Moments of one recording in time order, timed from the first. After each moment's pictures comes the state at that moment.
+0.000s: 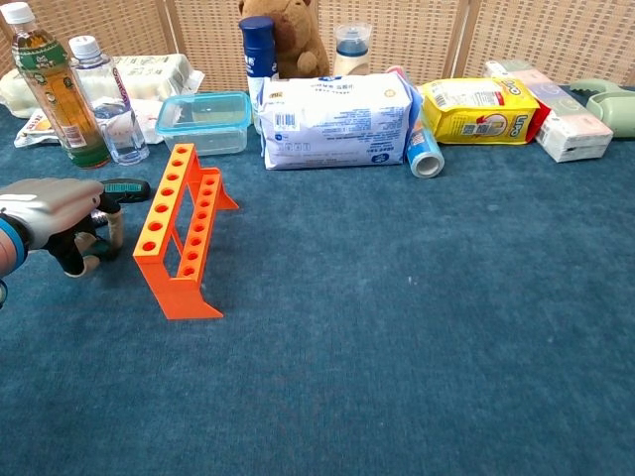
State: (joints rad) left arm -0.65 -1.68 -0.11 -1.53 0.65 1.27 0.81; right arm -0.08 -0.82 -0.01 -2.00 -1.61 1.60 0.28
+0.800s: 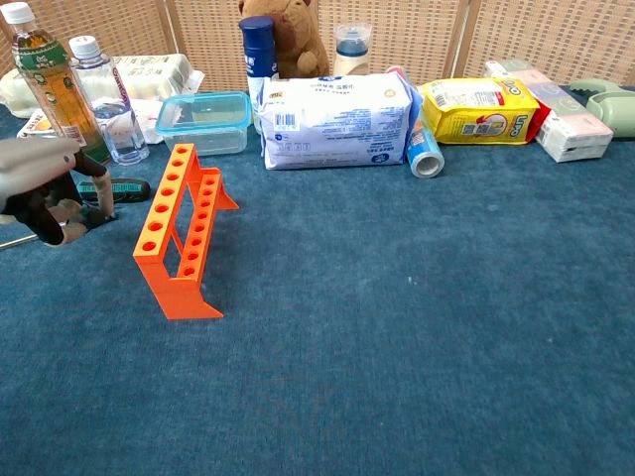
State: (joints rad) left arm -0.60 -1.51 -0.12 -1.80 0.76 1.31 0.74; right arm -0.08 -0.83 -0.01 -1.99 -1.62 1.60 0.27
